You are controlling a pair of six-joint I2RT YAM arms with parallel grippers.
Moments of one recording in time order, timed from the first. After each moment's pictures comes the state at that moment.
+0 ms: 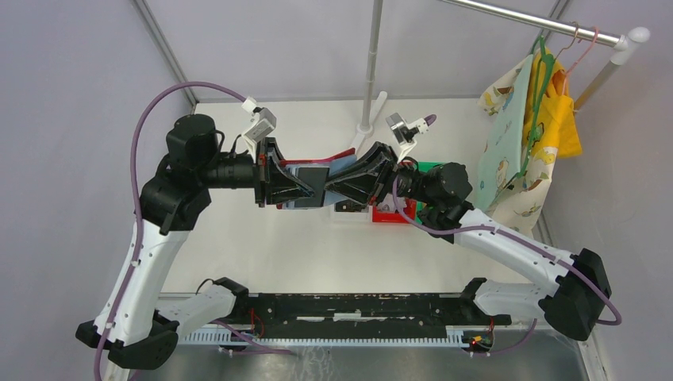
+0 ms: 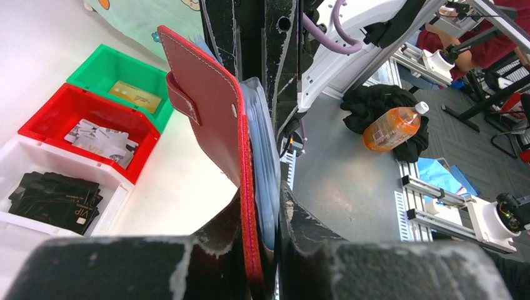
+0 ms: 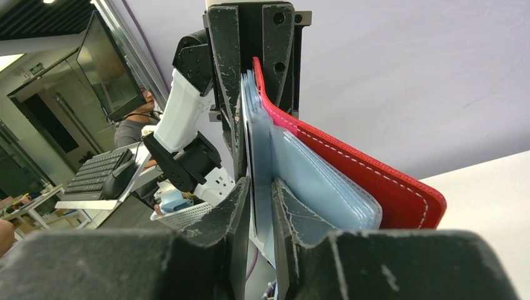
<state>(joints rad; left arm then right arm) -0.45 1.02 1.49 -0.73 1.03 -0.18 0.82 1.19 0.91 0.83 -0.61 0.81</state>
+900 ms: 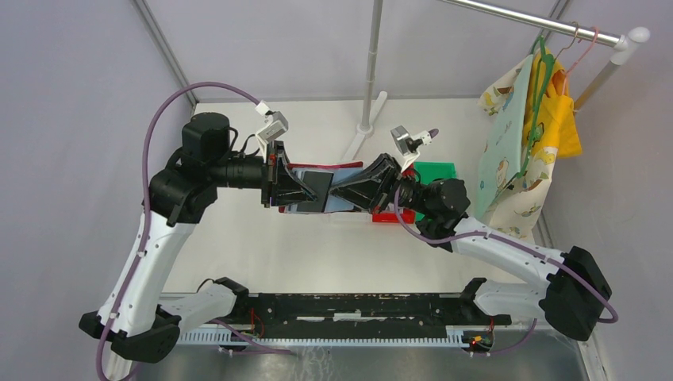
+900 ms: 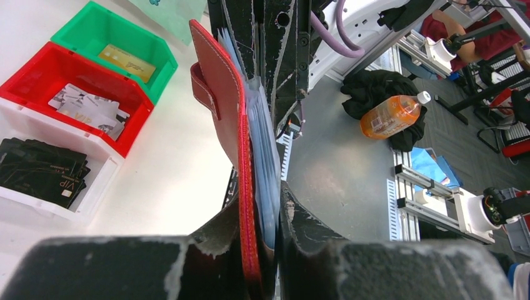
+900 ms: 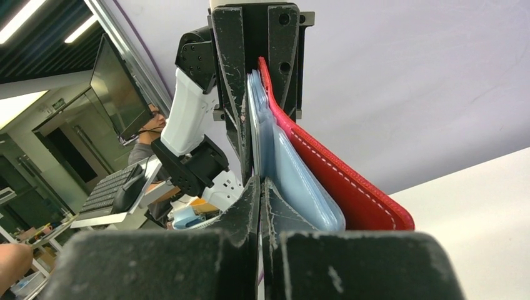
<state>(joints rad) -0.46 1.06 1.51 -0.85 1.00 -0.13 0.83 1.18 0.75 1.02 -0.54 0.91</state>
